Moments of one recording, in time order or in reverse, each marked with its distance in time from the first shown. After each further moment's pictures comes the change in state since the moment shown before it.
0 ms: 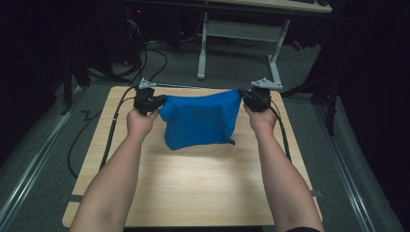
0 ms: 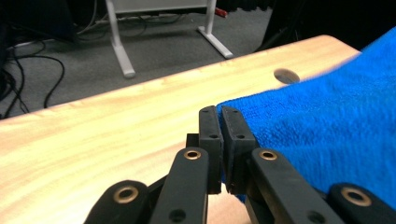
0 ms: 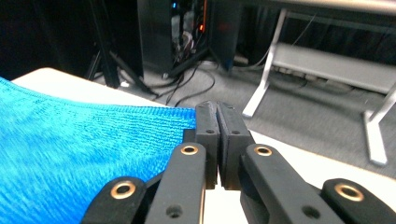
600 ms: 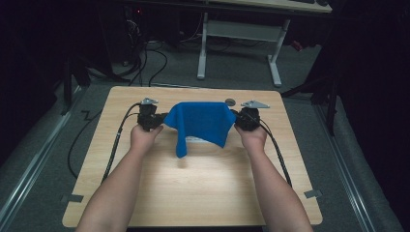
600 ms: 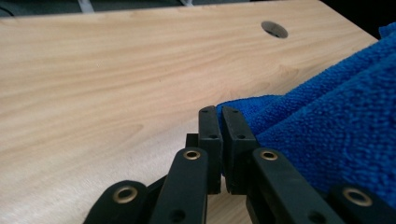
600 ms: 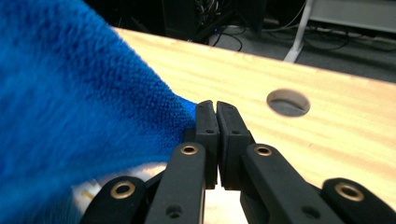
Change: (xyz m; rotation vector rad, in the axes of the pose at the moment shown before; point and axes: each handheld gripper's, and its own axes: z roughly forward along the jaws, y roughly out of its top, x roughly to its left) left arm -0.001 -0.058 0.023 0.095 -0.107 -0.098; right arm 0.023 -0.067 0.018 0.105 0.089 0.049
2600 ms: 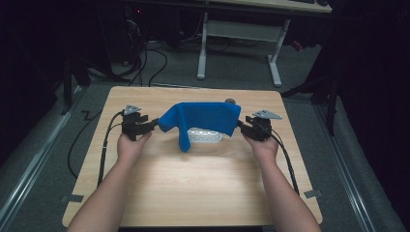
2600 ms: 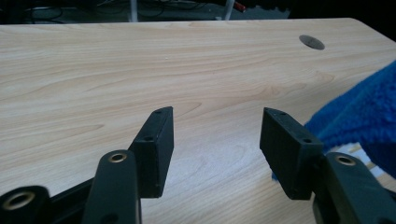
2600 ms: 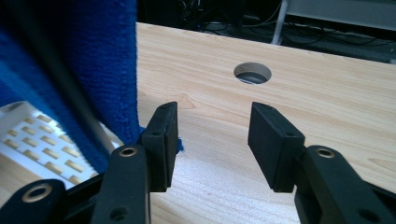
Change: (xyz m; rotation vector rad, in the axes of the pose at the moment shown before) left arm 0.013 -0.028 -0.050 -0.101 0.160 -0.028; right arm -0.015 -0.027 -0.036 -0.006 -0.067 0.005
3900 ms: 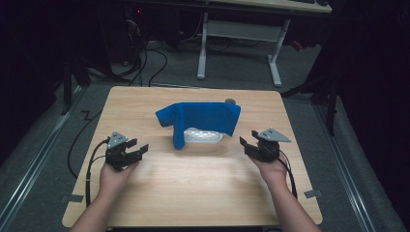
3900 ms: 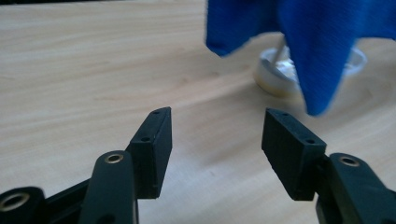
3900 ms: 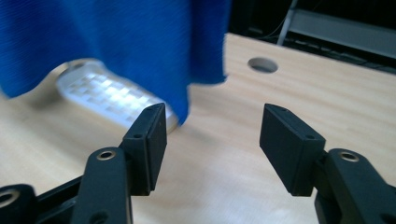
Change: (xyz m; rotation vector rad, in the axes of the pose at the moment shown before) left arm -0.025 -0.066 -0.084 -0.002 -0.029 0.084; right arm 0.032 -0.031 -0.070 -0.036 0.003 -0.101
